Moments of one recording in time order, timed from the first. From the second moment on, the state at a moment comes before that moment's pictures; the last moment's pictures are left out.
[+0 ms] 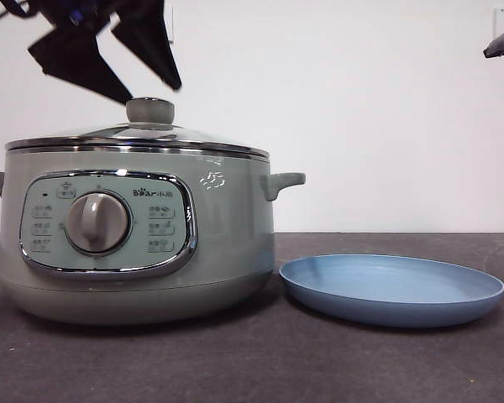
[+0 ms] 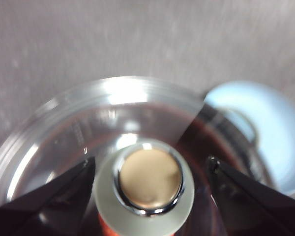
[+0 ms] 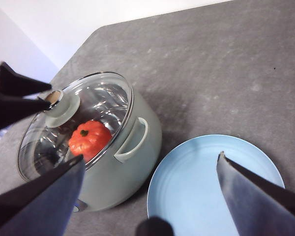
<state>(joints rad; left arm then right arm) -0.44 1.34 1.13 -0.47 0.14 0.01 0.08 0.85 0.82 -0.43 -0.60 0.15</state>
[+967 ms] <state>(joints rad) -0.47 1.34 1.13 -0.47 0.09 0.06 0.08 0.85 0.82 -0.44 -0.60 0.15</state>
